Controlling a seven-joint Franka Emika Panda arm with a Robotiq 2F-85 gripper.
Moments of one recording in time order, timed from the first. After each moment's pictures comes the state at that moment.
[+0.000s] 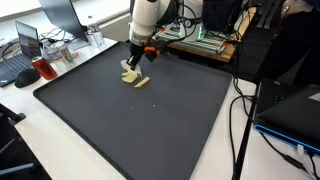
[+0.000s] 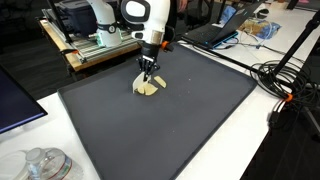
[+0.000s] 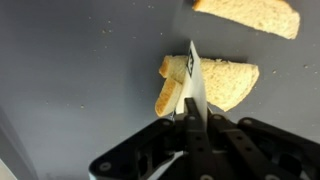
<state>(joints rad) 0.01 0.32 -0.10 -2.37 -0.93 2.71 2.15</state>
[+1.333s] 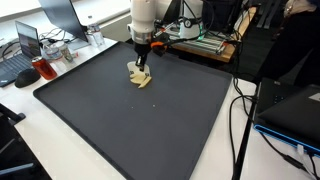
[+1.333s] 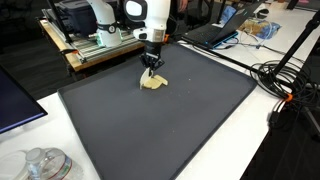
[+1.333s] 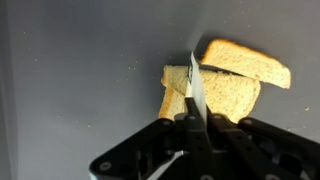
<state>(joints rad) 0.00 0.29 -0.04 -2.42 -0.51 2.71 1.60</state>
